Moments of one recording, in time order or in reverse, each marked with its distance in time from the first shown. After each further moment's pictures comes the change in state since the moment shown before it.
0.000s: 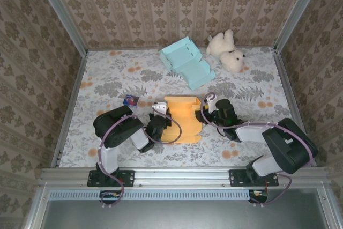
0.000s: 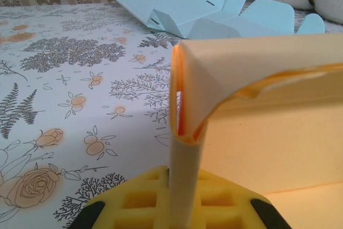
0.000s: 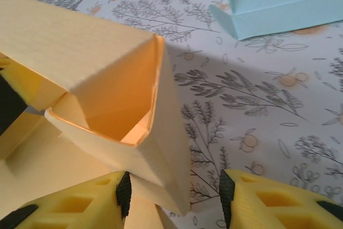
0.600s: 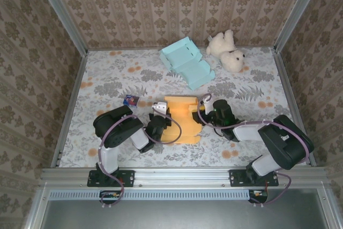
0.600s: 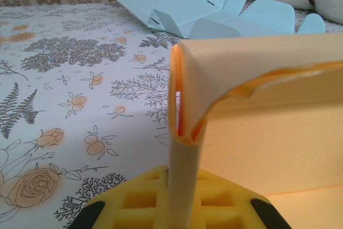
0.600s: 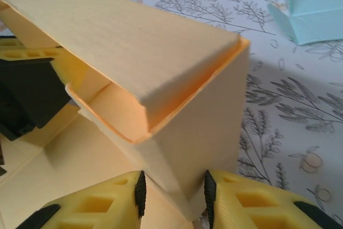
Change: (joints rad) left arm 0.000 0.000 -0.001 0.000 -0.006 0.000; right arm 0.060 0.050 0.024 0.048 -0.052 -0.003
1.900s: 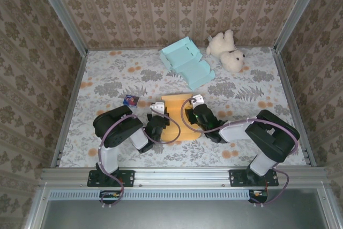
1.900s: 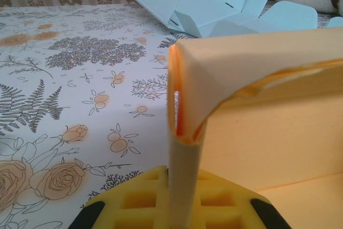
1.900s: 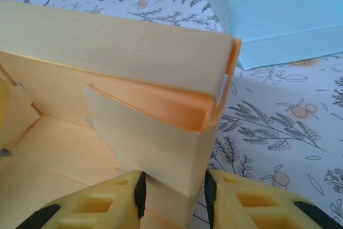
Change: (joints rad) left arm 0.007 0.000 -0.010 0.005 -0.045 -0.008; right arm 0.221 0.125 0.110 -0.009 0.574 0.075
